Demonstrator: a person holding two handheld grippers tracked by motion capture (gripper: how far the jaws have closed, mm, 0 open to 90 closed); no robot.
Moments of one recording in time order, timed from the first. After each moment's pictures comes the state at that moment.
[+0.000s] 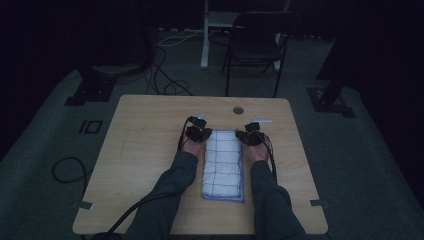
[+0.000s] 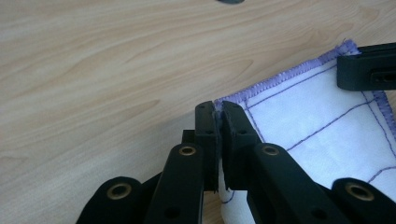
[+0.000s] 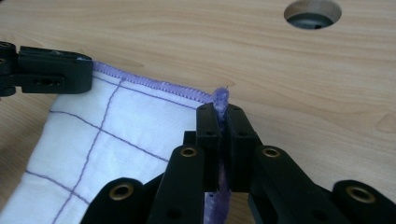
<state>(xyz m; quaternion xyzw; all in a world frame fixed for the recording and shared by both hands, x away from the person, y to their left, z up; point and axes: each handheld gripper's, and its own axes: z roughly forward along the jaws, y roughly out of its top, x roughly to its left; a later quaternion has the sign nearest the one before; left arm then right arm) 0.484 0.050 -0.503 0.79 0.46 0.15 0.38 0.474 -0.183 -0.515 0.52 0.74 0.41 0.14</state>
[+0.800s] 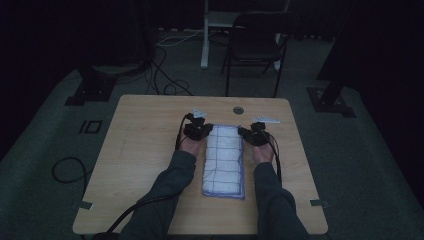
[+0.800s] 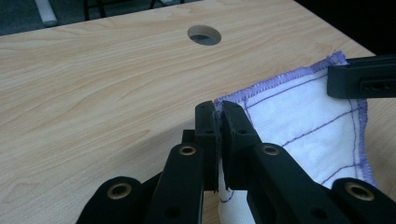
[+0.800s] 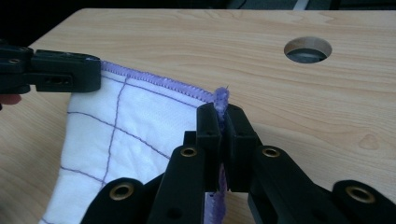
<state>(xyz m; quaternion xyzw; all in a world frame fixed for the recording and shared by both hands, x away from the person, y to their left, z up) 0.470 0.057 -0.479 0.77 0.44 0.16 0.43 0.456 -0.193 -0.493 0.50 0.72 0.46 0.15</state>
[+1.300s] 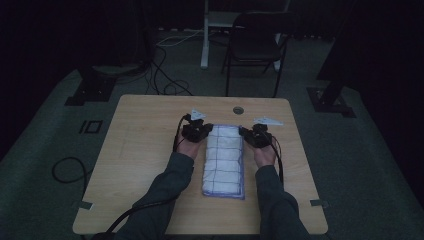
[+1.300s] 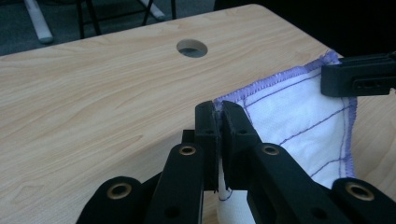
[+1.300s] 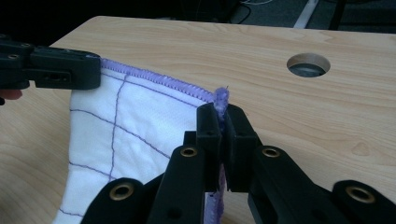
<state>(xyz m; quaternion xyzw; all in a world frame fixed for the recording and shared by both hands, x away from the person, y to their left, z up) 0.452 0.062 -0.464 0.77 0.41 0.16 0.45 0.439 -0.195 -0.479 0.48 0.72 0.47 0.17</state>
